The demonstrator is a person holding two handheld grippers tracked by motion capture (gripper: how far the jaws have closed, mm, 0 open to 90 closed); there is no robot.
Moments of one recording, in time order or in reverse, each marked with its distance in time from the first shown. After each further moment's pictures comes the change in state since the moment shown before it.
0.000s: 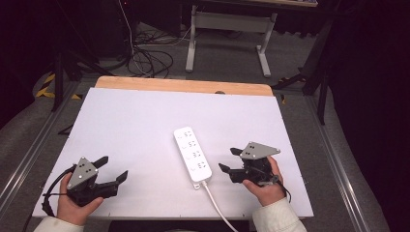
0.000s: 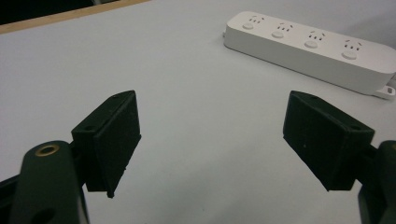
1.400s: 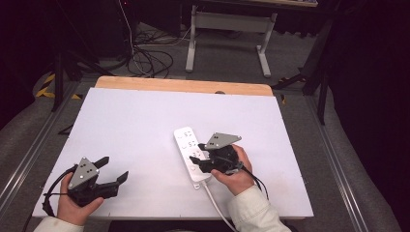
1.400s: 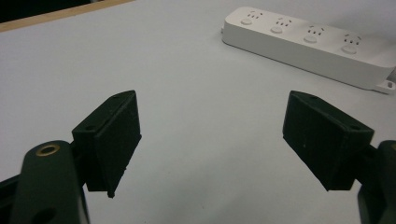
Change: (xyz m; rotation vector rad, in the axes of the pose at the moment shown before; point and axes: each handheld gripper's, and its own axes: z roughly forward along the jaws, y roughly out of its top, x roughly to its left) left arm 0.000 -0.001 0.001 0.013 -0.007 0.013; right arm 0.026 0.044 0.069 0.018 0.098 -0.040
